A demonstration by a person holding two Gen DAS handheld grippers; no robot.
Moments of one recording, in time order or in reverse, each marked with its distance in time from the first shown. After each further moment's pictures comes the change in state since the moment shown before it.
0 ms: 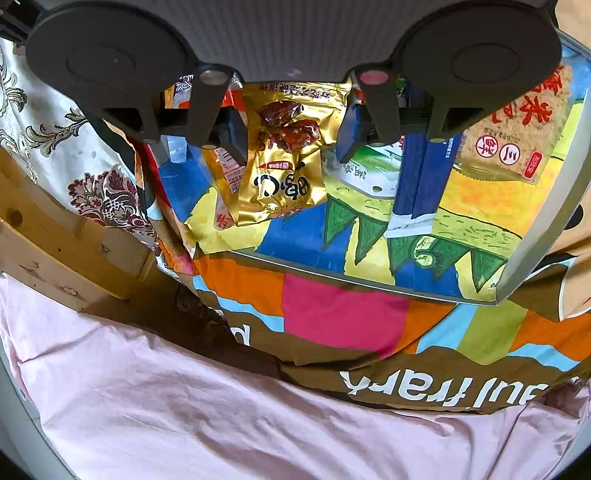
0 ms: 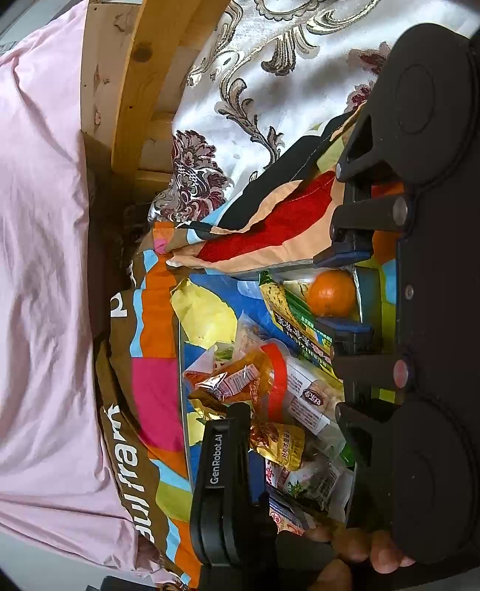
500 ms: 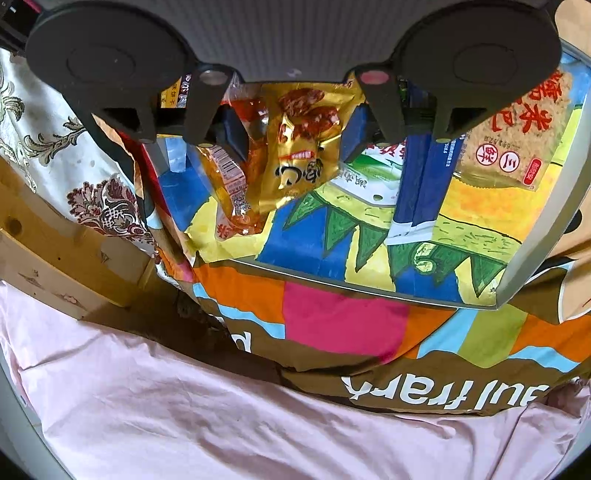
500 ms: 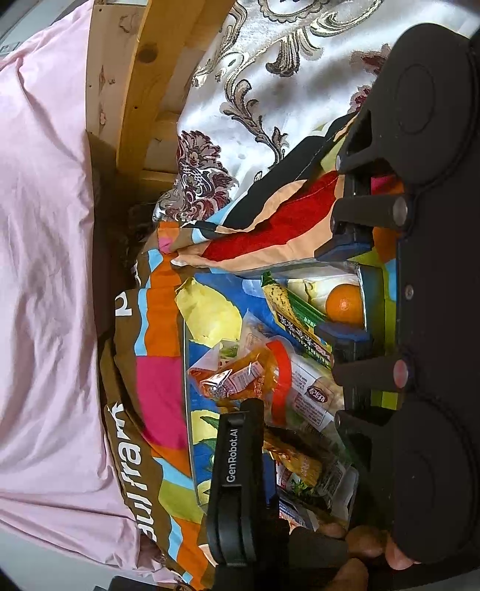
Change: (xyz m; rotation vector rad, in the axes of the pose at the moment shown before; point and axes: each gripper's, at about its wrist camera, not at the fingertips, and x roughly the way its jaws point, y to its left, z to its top) left arm -0.002 -0.002 -0.005 0.017 0.014 0.005; right arm -0.003 0.001 0.002 0.000 -0.014 -0.001
